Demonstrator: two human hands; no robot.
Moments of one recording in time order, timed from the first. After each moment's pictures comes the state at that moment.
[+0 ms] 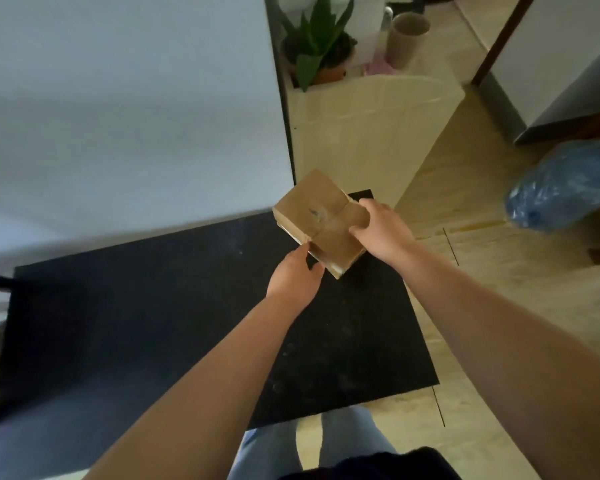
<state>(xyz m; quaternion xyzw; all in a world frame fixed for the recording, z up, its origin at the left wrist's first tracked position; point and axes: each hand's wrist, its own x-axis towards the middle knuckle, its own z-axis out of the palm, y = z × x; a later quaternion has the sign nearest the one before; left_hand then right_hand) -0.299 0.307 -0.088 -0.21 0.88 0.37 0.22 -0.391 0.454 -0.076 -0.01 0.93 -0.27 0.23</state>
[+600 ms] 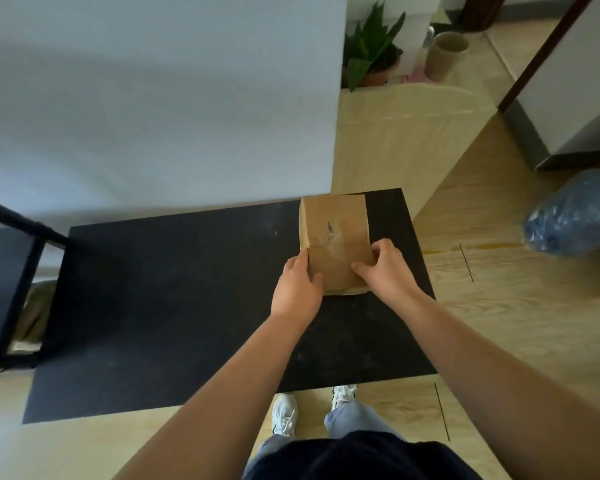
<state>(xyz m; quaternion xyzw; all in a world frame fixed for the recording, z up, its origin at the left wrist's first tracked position) -0.211 0.278 -0.070 -0.25 0.86 0.43 0.12 -0.284 0.418 -0.081 0.06 0.90 -0.35 0.23</state>
